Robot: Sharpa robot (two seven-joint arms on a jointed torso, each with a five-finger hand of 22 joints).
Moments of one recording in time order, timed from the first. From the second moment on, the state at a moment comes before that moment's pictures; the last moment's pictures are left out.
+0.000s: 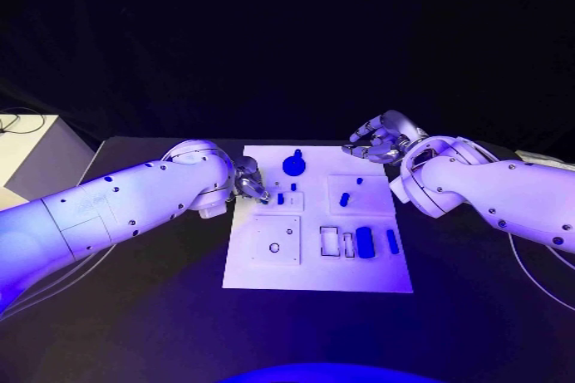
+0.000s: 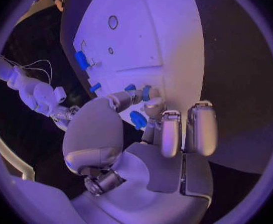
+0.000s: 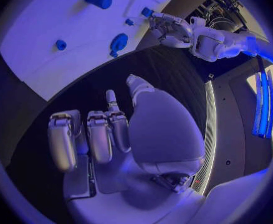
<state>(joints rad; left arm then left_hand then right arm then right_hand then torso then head) 1.21 -0.62 0.07 1.29 -1.20 0.17 -0.52 1.03 -0.21 0.86 0.08 0.29 0.89 0.05 0.71 0.93 1.28 -0.03 1.18 0.89 1.47 -0.08 1.57 1.31 0.07 1.43 0.03 1.46 1.31 1.34 -0.77 -0.11 1.48 -1.01 -0.58 -0.28 1.34 -0.17 0.20 0.29 0.28 0.90 0.17 0.21 0.32 1.47 0.08 1.51 1.31 1.46 0.01 1.57 1.31 0.01 1.47 0.11 1.55 1.31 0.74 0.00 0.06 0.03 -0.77</state>
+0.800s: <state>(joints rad) 1.21 -0.62 0.07 1.31 -1.23 0.16 -0.52 1.03 -0.21 0.86 0.08 0.30 0.89 0.05 0.70 0.93 1.28 -0.03 1.18 0.89 1.47 -0.08 1.57 1.31 0.07 1.43 0.04 1.46 1.31 1.34 -0.77 -0.11 1.48 -1.01 -0.57 -0.28 1.33 -0.17 0.20 0.29 0.28 0.90 0.17 0.21 0.32 1.47 0.08 1.51 1.31 1.46 0.01 1.57 1.31 0.01 1.47 0.11 1.55 1.31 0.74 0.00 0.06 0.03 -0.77</state>
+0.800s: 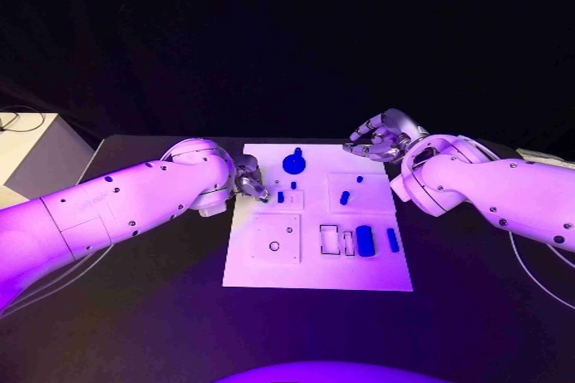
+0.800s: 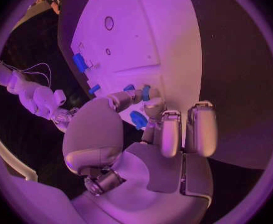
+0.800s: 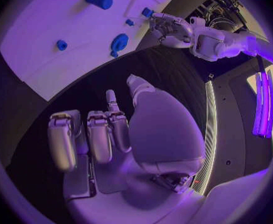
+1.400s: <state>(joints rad) 1.21 -0.62 0.07 1.30 -1.23 0.17 -0.52 1.01 -0.19 0.84 0.07 0.29 0.90 0.05 0.71 0.92 1.29 -0.03 1.19 0.90 1.47 -0.08 1.57 1.31 0.07 1.43 0.04 1.46 1.31 1.34 -0.77 -0.11 1.48 -1.01 -0.57 -0.28 1.33 -0.18 0.21 0.29 0.28 0.90 0.17 0.21 0.32 1.47 0.08 1.51 1.31 1.46 0.01 1.57 1.31 0.01 1.47 0.11 1.54 1.31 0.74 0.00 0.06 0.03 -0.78</state>
